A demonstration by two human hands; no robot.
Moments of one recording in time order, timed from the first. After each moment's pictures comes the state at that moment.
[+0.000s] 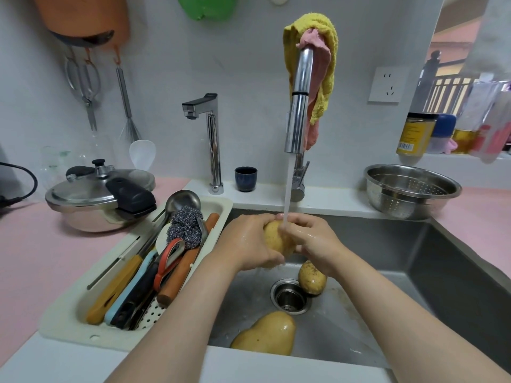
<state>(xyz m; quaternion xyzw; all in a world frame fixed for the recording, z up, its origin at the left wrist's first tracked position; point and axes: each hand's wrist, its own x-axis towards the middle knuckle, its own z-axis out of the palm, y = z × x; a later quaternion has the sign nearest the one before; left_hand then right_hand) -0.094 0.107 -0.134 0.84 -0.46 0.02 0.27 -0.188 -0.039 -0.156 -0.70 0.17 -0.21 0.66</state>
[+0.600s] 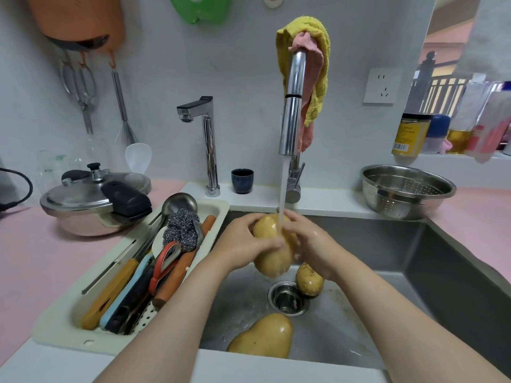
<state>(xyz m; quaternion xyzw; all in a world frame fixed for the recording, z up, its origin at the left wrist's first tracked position) -0.084 0.099 -0.150 0.78 -0.38 -0.14 0.48 -0.191 -0.045 -0.159 -0.69 0.13 -0.14 0.70</state>
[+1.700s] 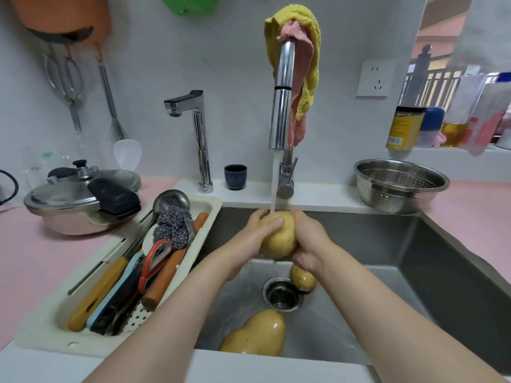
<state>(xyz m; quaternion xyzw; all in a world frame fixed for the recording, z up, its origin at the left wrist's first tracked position) -0.101 0.081 -0.155 0.70 -0.32 -0.33 0.55 -0.181 -0.033 -0.145 -0.50 0.32 -0.20 0.78</state>
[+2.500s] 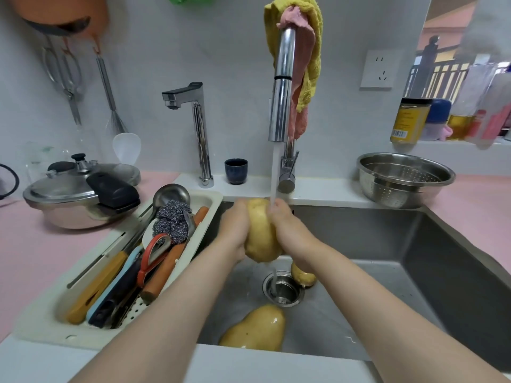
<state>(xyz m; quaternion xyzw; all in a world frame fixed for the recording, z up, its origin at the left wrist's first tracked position) -0.095 0.068 -0.143 0.67 -0.06 -0.25 0.70 -0.181 -0.015 -0.147 -0.76 0.21 -0.18 0.59</state>
